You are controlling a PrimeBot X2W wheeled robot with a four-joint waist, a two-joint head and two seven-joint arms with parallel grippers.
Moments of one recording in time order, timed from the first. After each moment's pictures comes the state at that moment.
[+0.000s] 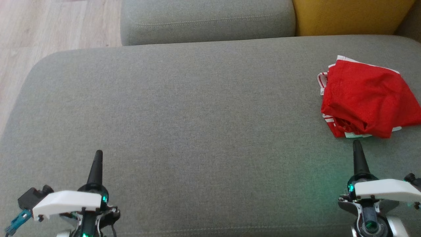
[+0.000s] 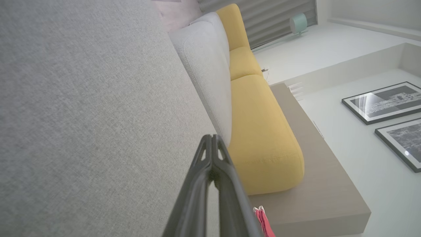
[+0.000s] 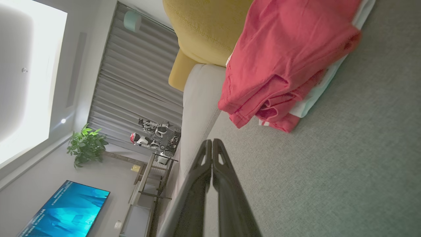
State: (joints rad) left arm -0.01 0.05 -0.01 0.23 -1.23 -0.09 -0.02; right arm -0.04 -0.06 -0.02 0.28 1.15 0.13 -0.03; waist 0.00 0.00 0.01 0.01
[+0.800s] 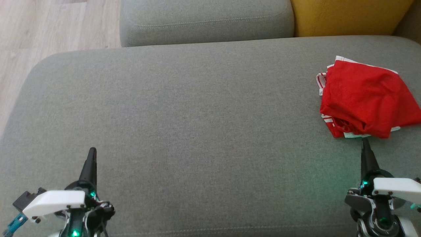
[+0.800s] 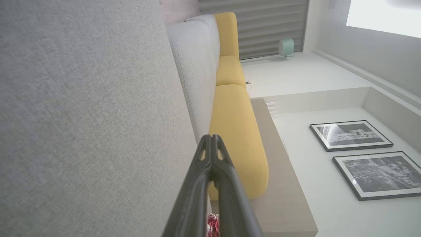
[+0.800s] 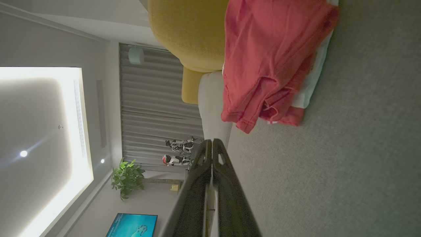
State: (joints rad) left arm -0.03 0.05 0.04 0.26 -1.48 -0.11 0.05; right arm -0.05 -0.06 -0.07 0.28 1.46 0.13 0.04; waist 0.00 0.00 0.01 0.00
